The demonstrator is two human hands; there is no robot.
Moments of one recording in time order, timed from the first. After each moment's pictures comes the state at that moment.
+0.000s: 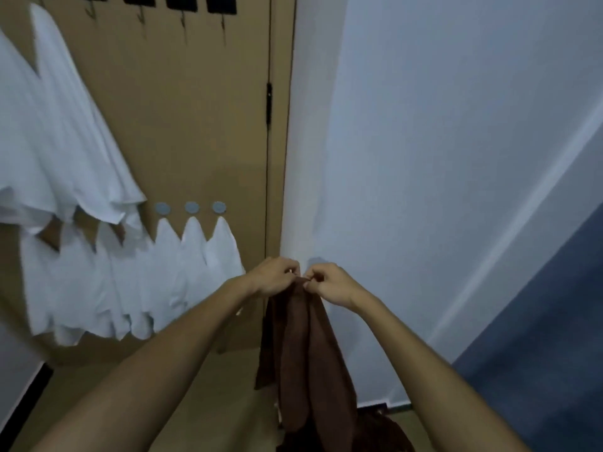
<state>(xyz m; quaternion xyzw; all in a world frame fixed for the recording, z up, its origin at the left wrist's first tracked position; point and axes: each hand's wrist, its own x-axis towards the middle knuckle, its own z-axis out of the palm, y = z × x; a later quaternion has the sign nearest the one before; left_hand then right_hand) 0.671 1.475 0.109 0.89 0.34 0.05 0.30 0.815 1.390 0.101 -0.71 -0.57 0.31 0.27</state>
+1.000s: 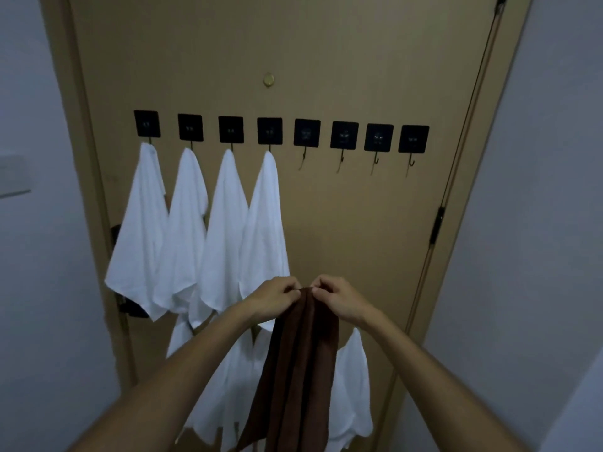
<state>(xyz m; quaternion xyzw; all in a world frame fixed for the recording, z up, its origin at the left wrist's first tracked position) 0.371 1.706 0.225 0.80 0.44 0.24 0.33 0.538 1.675 0.224 -0.56 -0.70 0.28 0.35</state>
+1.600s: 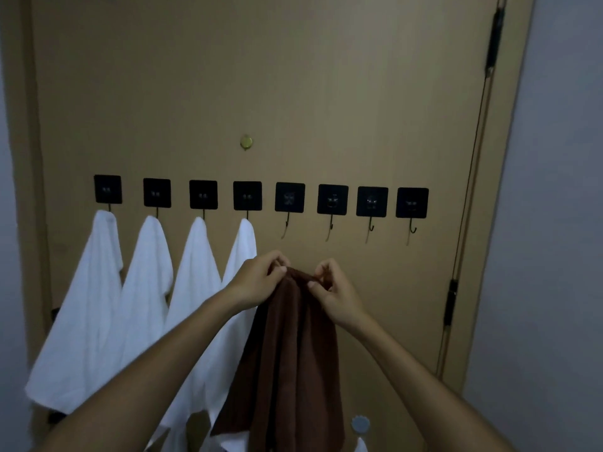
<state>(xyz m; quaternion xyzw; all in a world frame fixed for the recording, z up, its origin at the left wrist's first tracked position) 0.407 1.840 0.347 0.80 0.40 0.41 0.17 0.581 1.812 0.317 -0.48 -0.69 0.16 0.52</state>
